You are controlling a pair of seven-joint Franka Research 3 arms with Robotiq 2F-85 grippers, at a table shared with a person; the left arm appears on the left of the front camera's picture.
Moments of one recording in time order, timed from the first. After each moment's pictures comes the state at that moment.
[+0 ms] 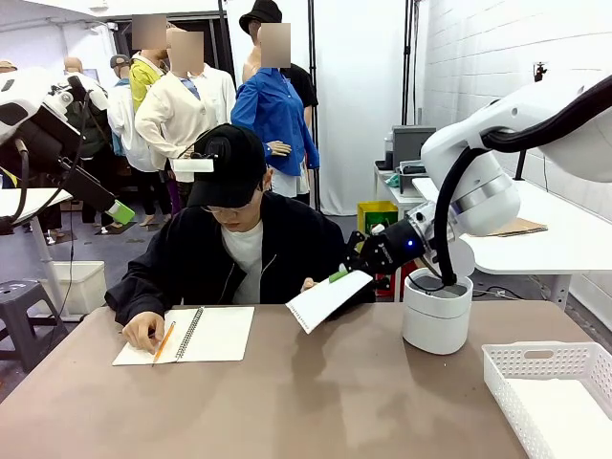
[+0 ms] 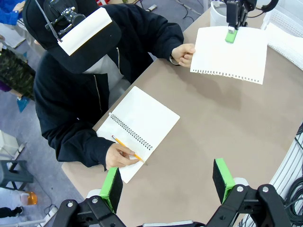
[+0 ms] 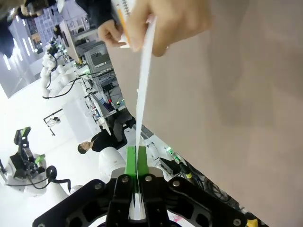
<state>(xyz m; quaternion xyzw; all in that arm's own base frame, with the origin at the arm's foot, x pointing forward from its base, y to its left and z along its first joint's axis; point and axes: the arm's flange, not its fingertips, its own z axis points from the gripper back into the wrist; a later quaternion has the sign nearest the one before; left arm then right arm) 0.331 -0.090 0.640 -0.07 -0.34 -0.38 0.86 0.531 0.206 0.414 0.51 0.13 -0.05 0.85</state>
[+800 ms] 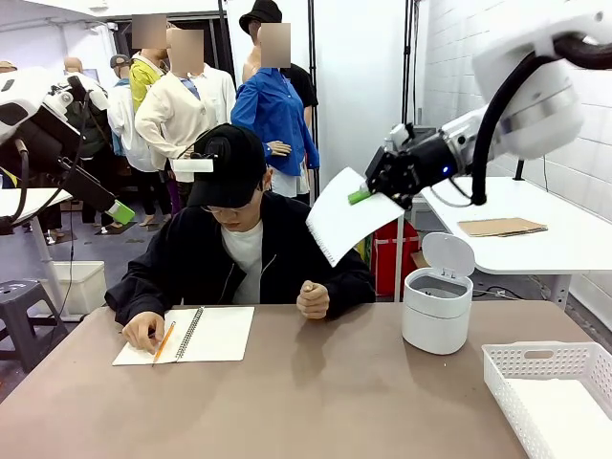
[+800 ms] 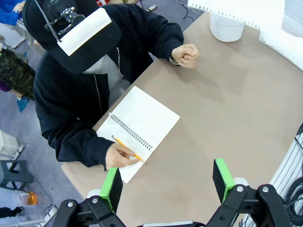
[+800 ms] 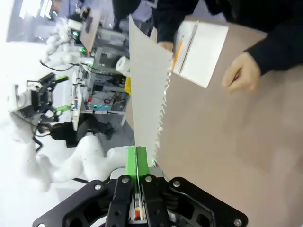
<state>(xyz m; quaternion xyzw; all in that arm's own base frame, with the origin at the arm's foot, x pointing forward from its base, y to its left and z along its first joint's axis) 0.331 -0.090 0.640 -0.07 -0.34 -0.38 0.86 0.513 0.157 0.580 0.52 -0.07 0.15 0.84</state>
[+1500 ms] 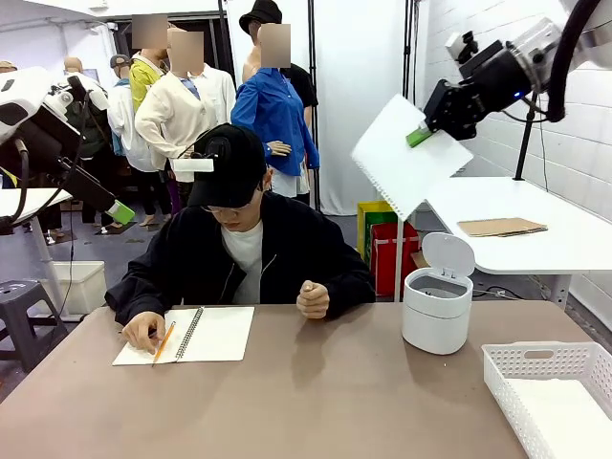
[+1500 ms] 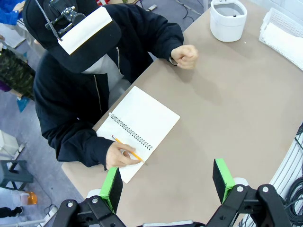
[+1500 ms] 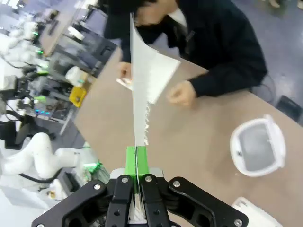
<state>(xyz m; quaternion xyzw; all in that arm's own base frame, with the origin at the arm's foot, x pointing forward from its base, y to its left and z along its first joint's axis) 0.331 -0.090 0.640 -0.07 -0.34 -0.38 0.86 0.491 0.072 0.681 0.38 -0.20 0.22 0.88</state>
